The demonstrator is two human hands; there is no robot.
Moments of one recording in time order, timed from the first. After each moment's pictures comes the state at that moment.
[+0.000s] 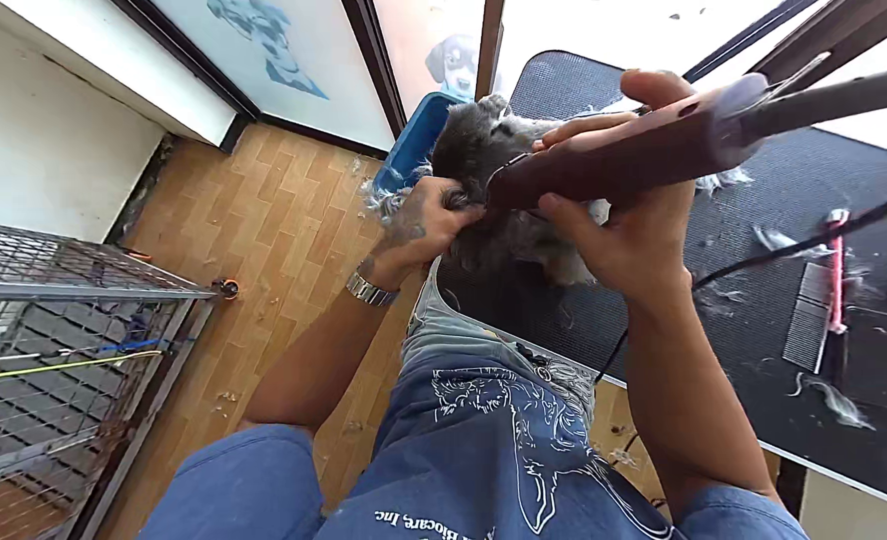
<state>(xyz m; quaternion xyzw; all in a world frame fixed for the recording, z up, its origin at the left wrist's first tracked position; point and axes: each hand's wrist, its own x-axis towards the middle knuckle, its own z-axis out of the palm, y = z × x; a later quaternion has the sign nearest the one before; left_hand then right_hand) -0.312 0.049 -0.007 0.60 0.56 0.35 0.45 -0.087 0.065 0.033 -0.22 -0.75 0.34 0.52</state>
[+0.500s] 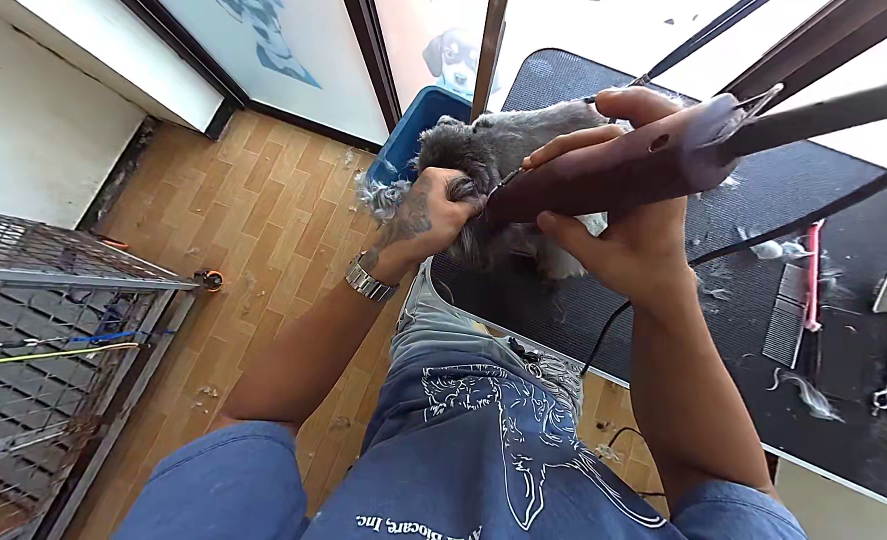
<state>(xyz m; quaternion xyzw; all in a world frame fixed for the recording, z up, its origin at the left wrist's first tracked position) -0.305 0.044 -0.006 0.61 0.56 0.36 0.43 -0.081 0.057 0.037 -0.20 -0.80 0.34 0.45</state>
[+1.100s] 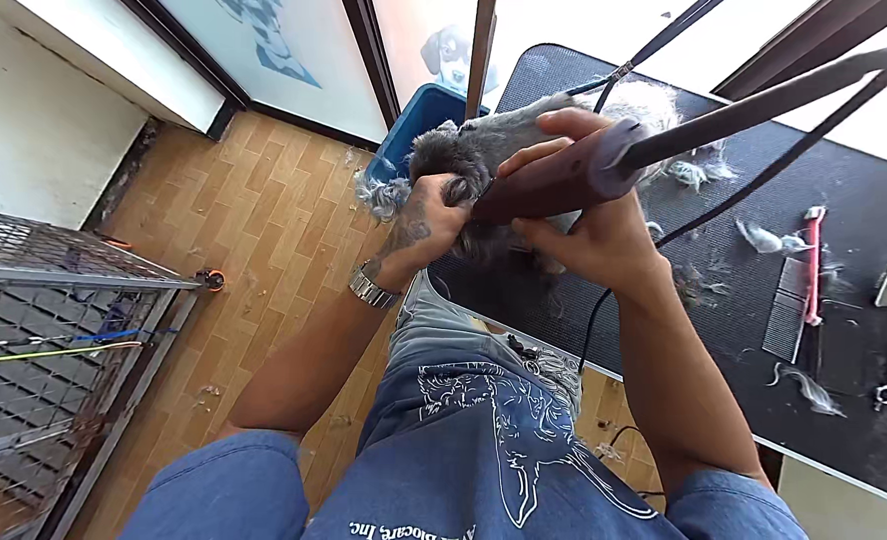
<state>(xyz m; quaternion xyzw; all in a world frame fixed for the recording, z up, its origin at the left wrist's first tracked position) -0.292 0.029 -0.015 0.55 0.58 0.39 0.45 -0.083 0.057 0.022 -0.20 -0.80 0.37 0.42</state>
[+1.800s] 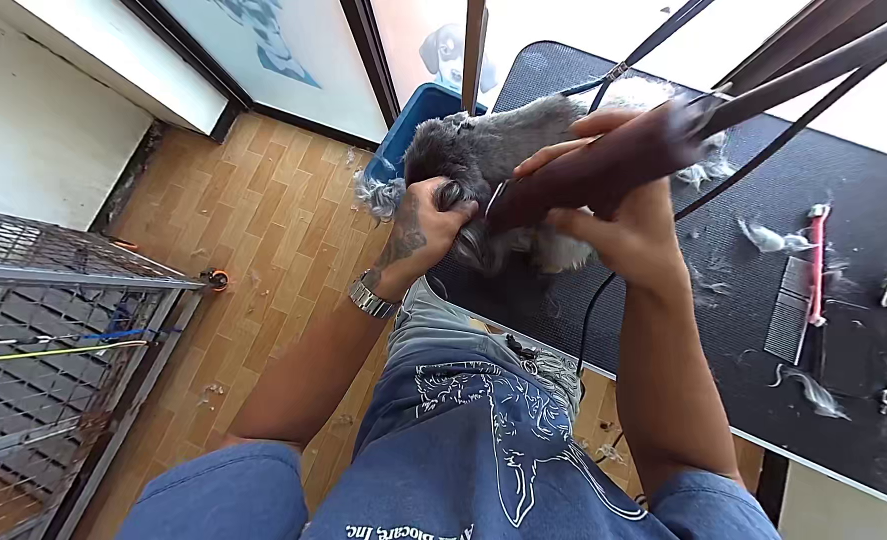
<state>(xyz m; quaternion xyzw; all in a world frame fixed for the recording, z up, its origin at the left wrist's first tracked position) -0.286 0.023 -0.022 0.54 0.60 0.42 0.42 -0.057 0.058 0.015 -0.19 -0.72 0.49 0.46</state>
